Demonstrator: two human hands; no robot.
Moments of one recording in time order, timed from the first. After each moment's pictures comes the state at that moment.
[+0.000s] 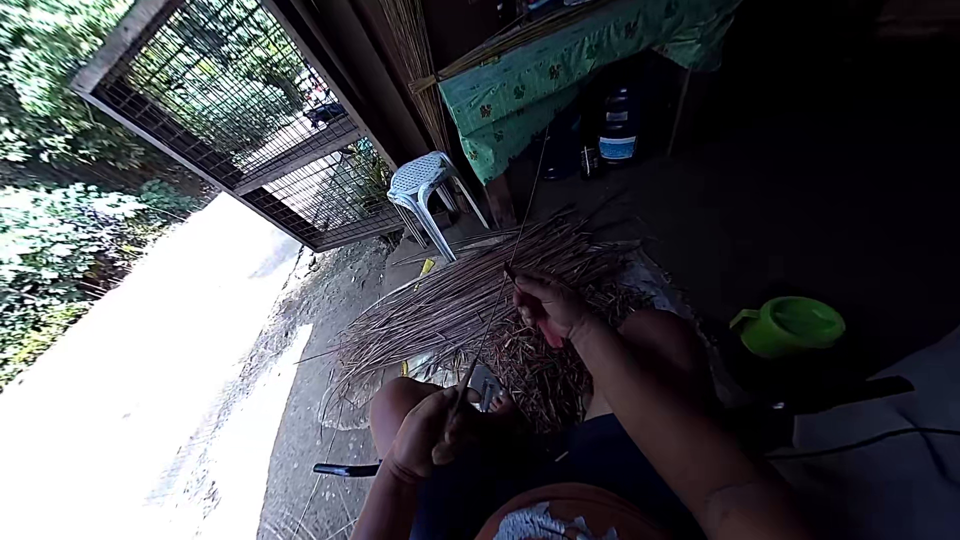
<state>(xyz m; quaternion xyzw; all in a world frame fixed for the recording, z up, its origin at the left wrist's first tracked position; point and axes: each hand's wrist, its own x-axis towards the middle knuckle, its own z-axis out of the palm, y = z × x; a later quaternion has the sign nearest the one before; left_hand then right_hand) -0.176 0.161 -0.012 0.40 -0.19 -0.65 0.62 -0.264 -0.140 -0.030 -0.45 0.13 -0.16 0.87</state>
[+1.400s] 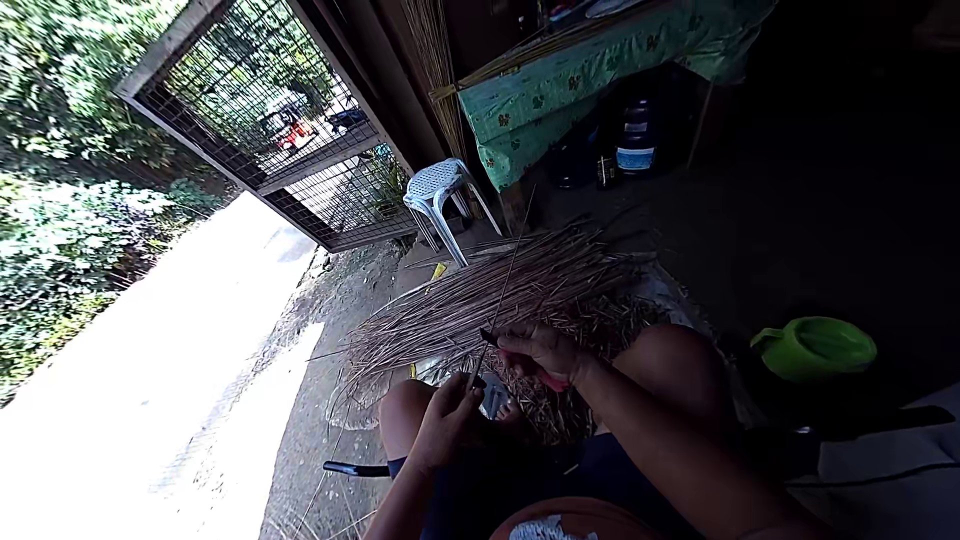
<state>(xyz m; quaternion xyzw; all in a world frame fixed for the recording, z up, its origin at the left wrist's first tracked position) -0.183 0.141 -0.015 0.71 -0.35 -0.33 0.51 -0.272 -0.096 -0.036 -0.52 0.03 -0.02 0.86</state>
